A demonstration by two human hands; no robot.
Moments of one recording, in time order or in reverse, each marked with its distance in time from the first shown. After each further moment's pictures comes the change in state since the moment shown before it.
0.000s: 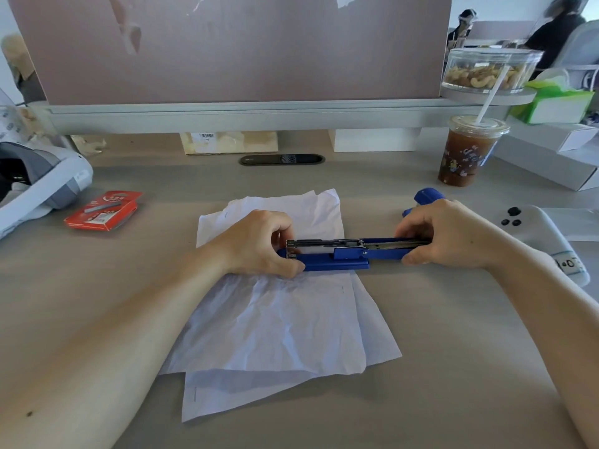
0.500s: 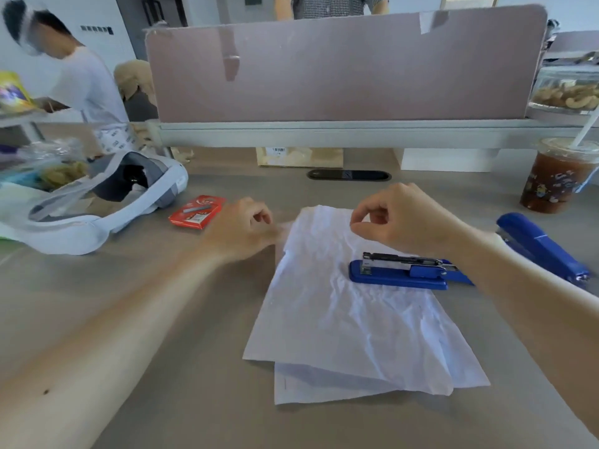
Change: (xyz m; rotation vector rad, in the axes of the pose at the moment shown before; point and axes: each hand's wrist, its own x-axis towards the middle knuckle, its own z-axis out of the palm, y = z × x) left_hand -0.065 -0.068 -0.077 0.165 0.340 -0.358; right_hand 0.064 -0.132 0.033 0.009 0.121 -0.366
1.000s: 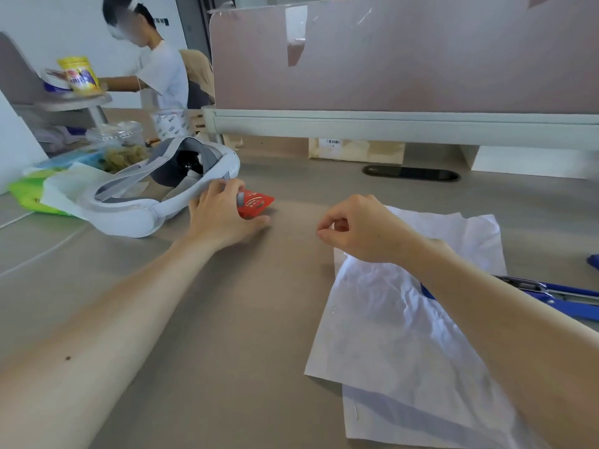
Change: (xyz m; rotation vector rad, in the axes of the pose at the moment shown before) left_hand 0.000 -0.105 -0.036 0.283 0.192 -0.312; right_hand 0.082 -0.063 0.093 0.162 -0.097 -0.097
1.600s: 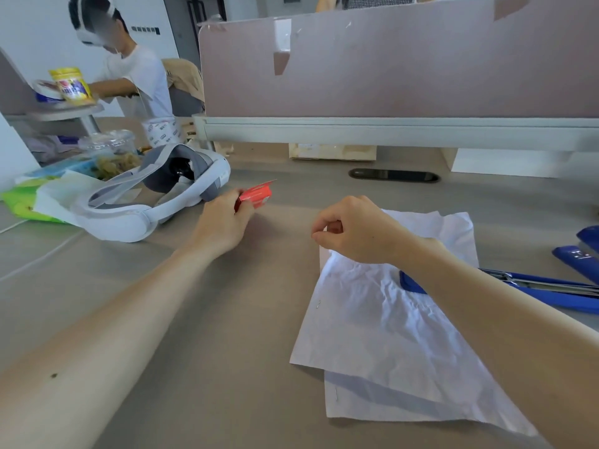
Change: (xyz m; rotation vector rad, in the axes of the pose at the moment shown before) left_hand -0.020 0.028 -0.011 -0.330 0.016 0.080; right_hand -0.017 -0.002 -0.012 -0.030 0.002 -0.024
